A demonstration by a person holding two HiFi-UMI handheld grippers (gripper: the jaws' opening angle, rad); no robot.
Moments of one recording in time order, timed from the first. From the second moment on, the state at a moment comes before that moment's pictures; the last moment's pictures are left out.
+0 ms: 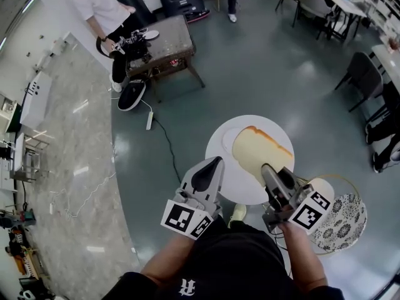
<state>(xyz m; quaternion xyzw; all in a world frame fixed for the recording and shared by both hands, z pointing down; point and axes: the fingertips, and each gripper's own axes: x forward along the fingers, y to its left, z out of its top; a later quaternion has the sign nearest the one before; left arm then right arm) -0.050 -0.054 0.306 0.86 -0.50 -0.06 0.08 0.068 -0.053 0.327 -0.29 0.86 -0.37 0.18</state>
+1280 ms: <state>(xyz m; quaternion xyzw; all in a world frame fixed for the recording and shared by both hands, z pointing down) -0.072 -0.192 0.460 0.91 -0.40 -0.02 0.09 0.026 -0.178 0.510 -0.34 0.82 -0.44 0.14</state>
